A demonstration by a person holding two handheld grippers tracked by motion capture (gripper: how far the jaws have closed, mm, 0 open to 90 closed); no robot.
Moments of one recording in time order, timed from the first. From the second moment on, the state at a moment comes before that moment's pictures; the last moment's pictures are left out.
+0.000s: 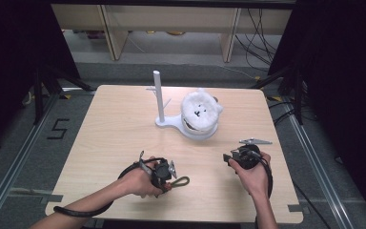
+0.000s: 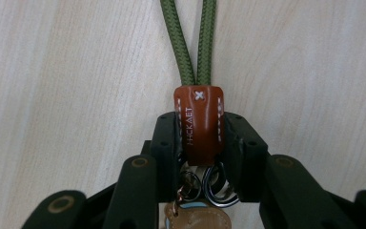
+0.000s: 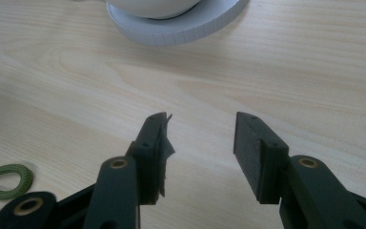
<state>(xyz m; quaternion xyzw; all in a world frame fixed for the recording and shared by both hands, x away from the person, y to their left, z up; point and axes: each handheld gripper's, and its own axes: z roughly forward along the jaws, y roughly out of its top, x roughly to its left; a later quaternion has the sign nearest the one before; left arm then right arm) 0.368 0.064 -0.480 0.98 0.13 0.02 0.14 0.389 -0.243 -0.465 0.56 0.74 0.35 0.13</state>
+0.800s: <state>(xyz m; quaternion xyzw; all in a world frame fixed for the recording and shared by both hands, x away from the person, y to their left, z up) 0.368 0.090 -0.464 0.96 0.18 0.05 0.23 0.391 -0.245 -0.466 0.55 0.74 0.36 0.14</state>
